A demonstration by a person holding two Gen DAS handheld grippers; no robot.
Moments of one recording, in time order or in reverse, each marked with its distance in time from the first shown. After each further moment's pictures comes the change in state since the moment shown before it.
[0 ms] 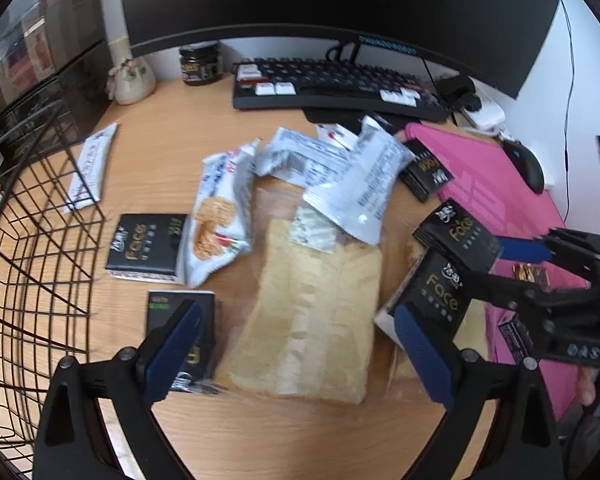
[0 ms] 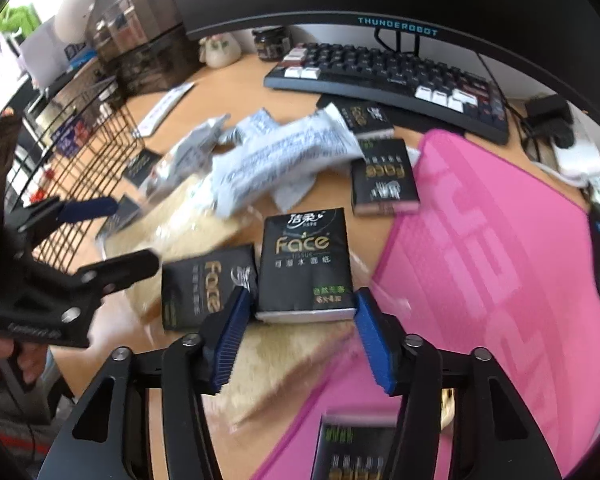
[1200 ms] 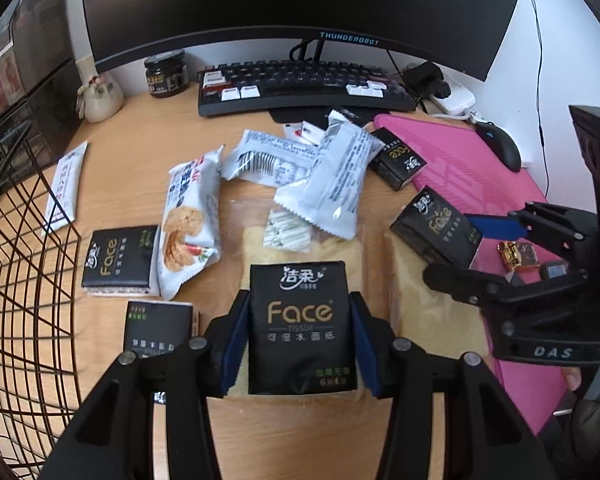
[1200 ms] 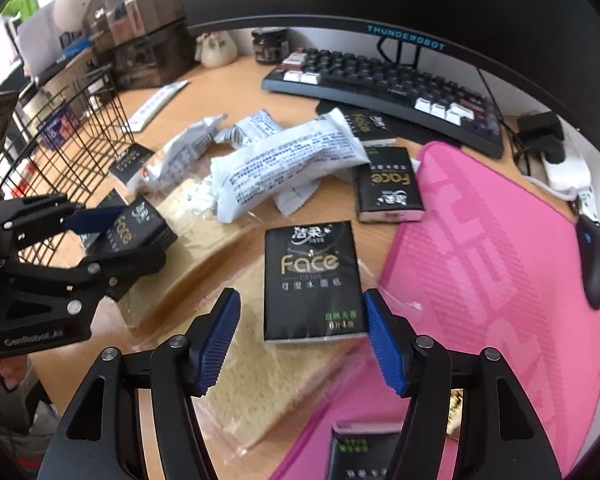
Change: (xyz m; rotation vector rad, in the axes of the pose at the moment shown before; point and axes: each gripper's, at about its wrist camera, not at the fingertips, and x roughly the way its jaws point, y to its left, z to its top) left arm 0.001 0.000 -0.005 0.089 -0.022 -0.066; right arm 0.016 0.014 0.004 -0.034 -0.036 -0.069
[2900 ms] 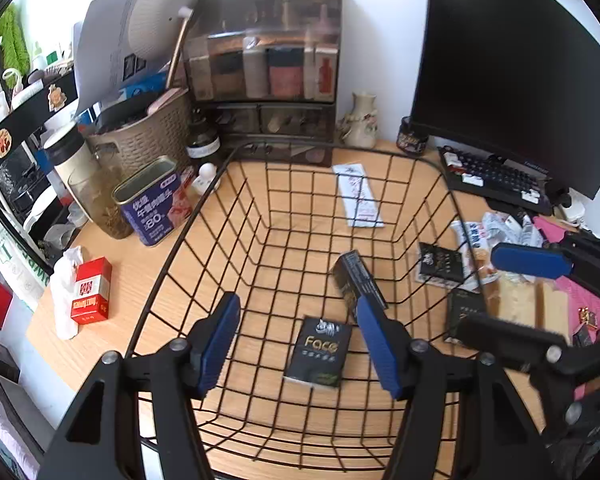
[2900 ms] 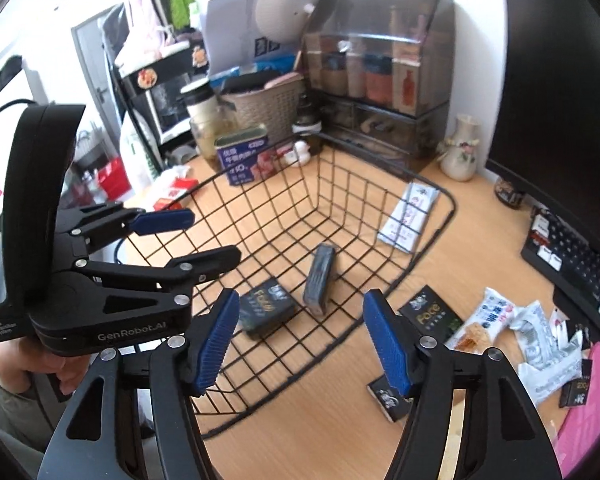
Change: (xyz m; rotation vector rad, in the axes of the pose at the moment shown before) left arm -0.169 0.186 -0.062 -0.302 -0.175 0.362; right arm -0.049 0.261 0.090 -0.305 -0.168 0.327
